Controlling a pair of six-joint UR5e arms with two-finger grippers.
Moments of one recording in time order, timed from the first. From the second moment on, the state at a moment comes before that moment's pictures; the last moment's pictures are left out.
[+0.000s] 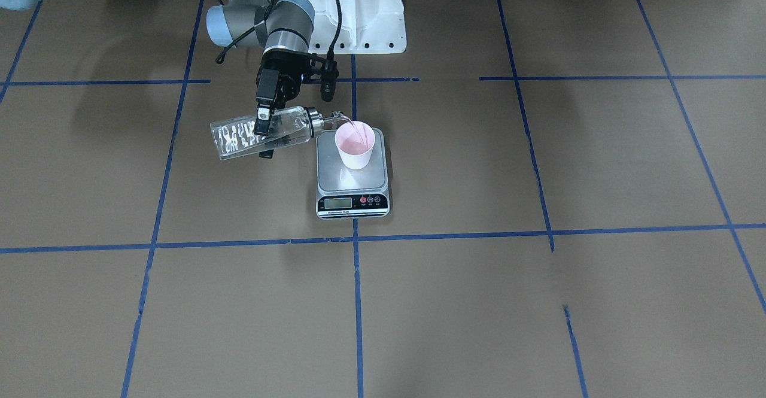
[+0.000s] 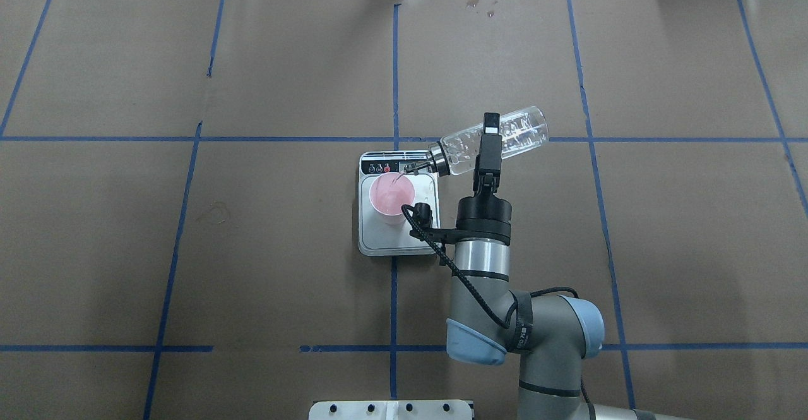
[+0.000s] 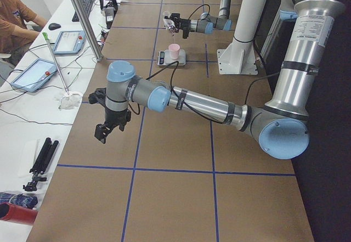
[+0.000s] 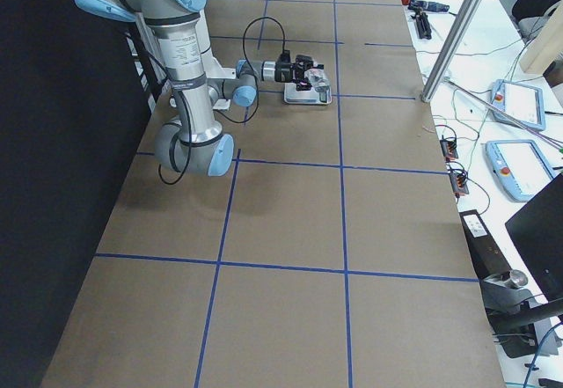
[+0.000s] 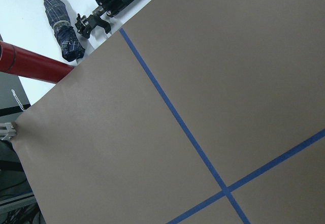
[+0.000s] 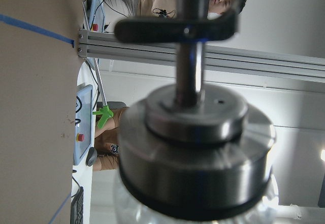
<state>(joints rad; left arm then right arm) -1.52 -1.78 -1.63 -1.70 -2.09 0.33 0.19 -1.10 1.62 -1.23 0.06 -0.19</state>
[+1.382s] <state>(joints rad) -1.52 -1.78 -1.64 -1.69 -2.09 0.33 0.19 -1.10 1.62 -1.14 0.15 -0.08</state>
